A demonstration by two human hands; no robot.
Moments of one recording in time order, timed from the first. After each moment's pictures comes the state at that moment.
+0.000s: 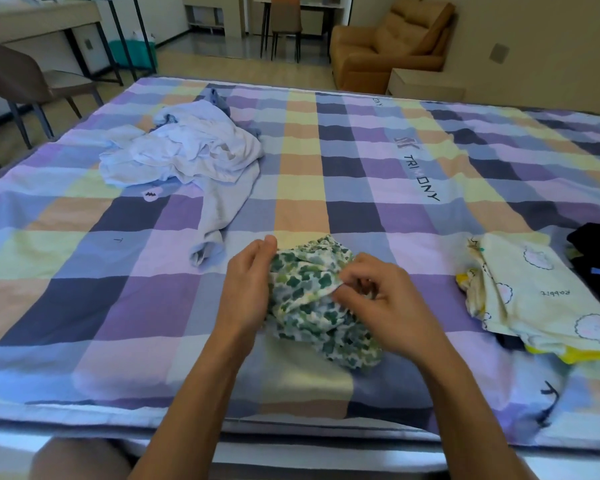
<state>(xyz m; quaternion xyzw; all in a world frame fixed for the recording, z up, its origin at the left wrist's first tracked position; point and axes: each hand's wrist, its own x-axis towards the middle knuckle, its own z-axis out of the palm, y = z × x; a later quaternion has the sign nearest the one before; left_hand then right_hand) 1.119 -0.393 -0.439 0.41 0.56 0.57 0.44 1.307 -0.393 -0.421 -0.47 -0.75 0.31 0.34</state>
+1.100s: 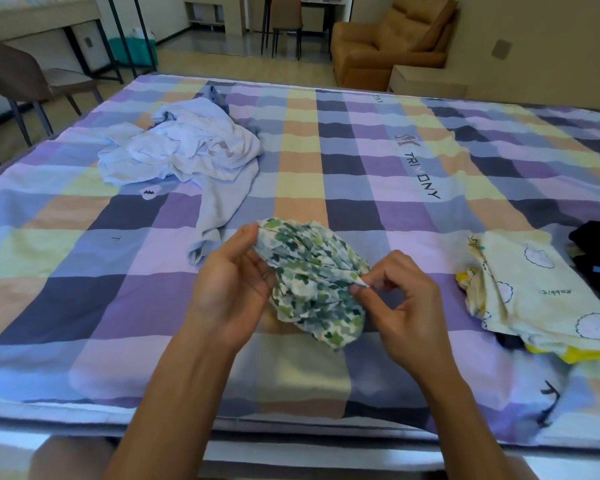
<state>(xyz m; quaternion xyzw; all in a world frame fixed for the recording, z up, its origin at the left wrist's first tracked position) 1.113 -0.400 -0.404 0.19 0.36 0.63 0.66 1.324 -0.396 -0.448 -0.43 -0.72 0.20 0.51</state>
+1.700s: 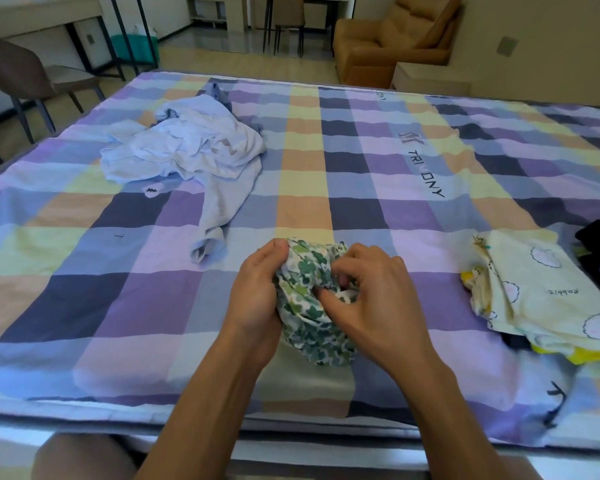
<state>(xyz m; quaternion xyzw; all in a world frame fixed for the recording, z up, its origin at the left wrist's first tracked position) 1.136 -0.404 -0.425 0.30 0.42 0.61 0.60 1.284 -0.399 -0.421 -0.52 -0.79 0.09 0.32</state>
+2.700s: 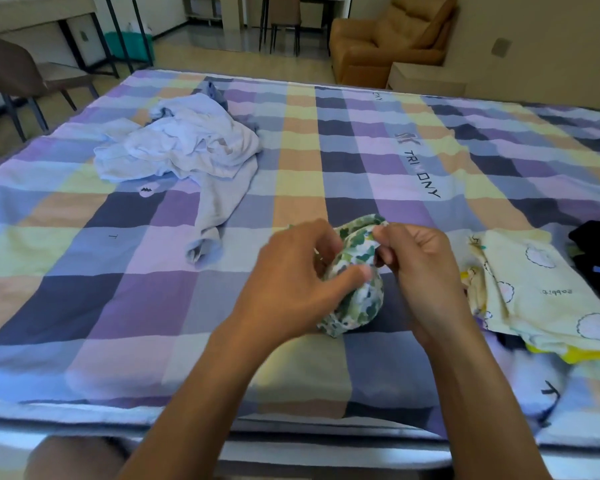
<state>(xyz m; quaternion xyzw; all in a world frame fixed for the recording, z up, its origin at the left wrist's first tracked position) 1.146 -0.404 -0.390 0.72 0.53 0.38 0.22 1.303 -0.382 -0.393 -0.44 -0.55 0.43 0.56</state>
